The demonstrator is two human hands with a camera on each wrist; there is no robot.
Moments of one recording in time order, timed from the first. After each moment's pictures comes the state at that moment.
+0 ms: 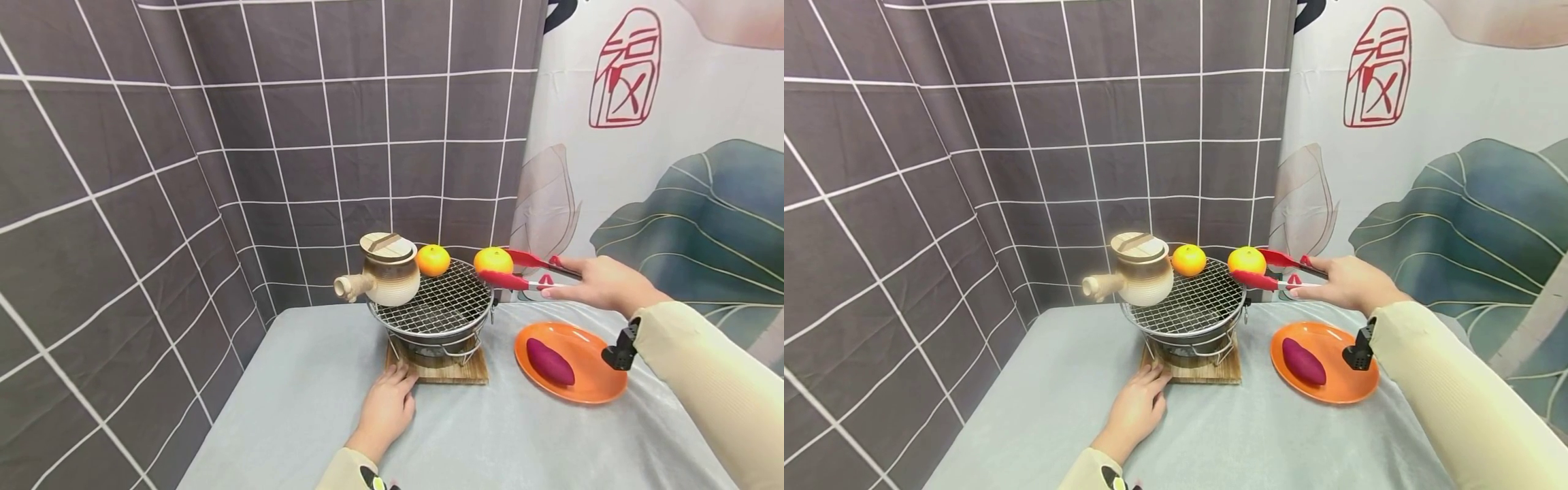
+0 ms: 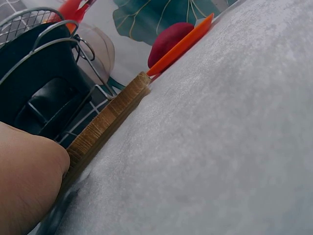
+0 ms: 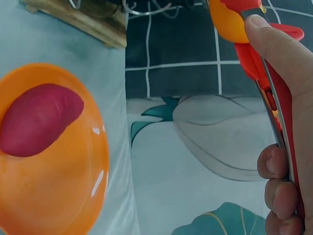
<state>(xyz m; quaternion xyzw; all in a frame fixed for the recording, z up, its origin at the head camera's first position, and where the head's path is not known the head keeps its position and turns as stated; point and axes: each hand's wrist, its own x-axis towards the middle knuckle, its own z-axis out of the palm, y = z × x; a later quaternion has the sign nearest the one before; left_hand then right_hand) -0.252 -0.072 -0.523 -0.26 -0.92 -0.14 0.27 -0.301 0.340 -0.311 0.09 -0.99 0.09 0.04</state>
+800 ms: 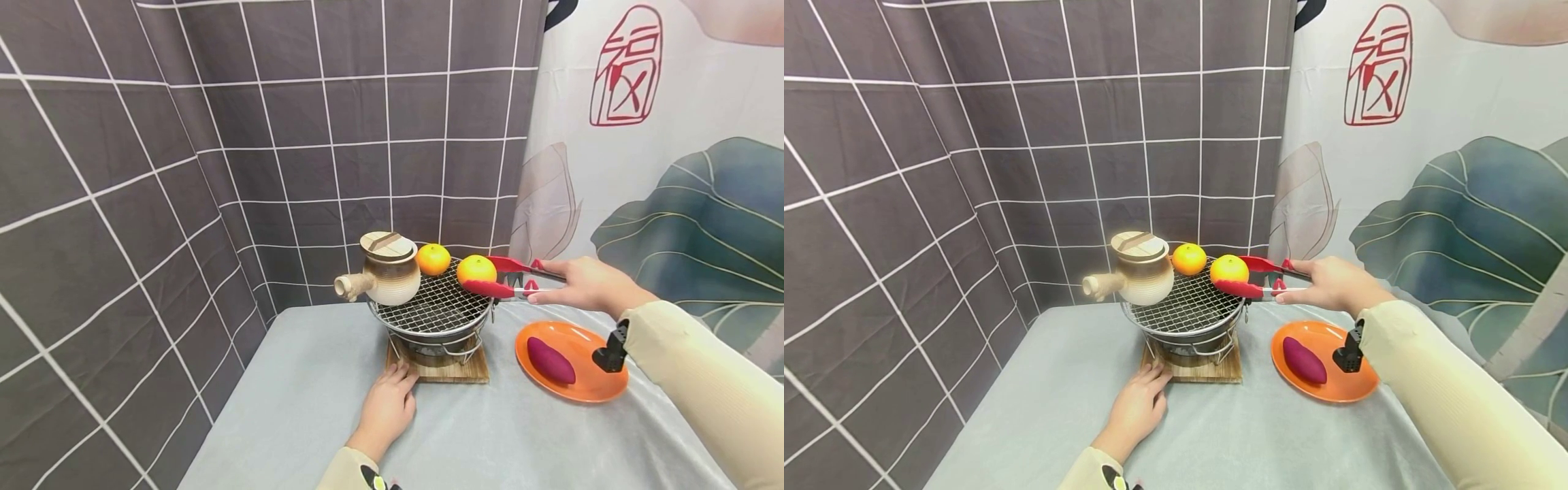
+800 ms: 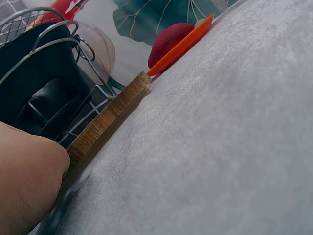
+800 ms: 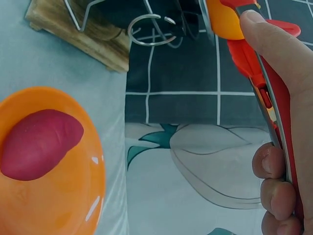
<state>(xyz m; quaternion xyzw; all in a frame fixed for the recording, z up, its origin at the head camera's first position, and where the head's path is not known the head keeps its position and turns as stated) -0.252 -0.071 -0.524 -0.25 -0.92 -0.14 0.27 -0.302 0.316 -0.310 0.13 -0.99 0.07 0.04</state>
